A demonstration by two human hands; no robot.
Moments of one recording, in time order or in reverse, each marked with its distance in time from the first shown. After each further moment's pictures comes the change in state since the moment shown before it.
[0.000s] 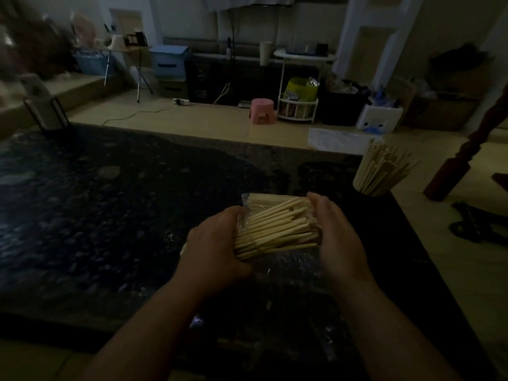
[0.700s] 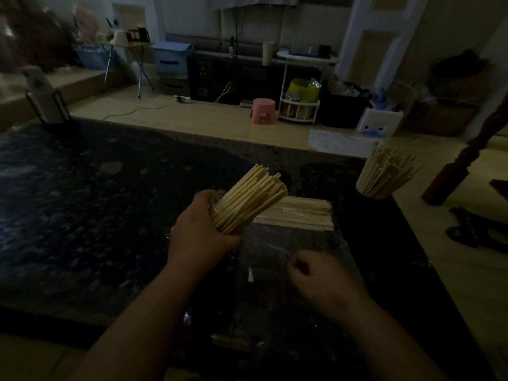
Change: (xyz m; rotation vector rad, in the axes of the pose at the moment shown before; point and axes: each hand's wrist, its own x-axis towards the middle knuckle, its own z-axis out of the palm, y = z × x) left_hand 0.011 -0.019 -0.007 -0.240 0.200 -0.240; right_hand -0.015 0.031 -0.006 -0.971 -0.429 0.026
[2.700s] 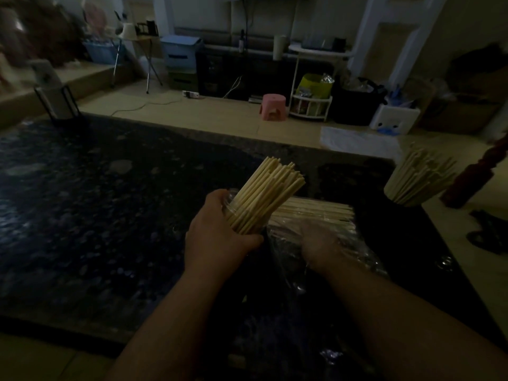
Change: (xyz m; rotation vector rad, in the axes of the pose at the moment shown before) left_hand 0.021 -0.015 0.003 -0.083 0.023 -0.051; right_hand 0.147 0.022 0.044 -0.446 0.004 0.077
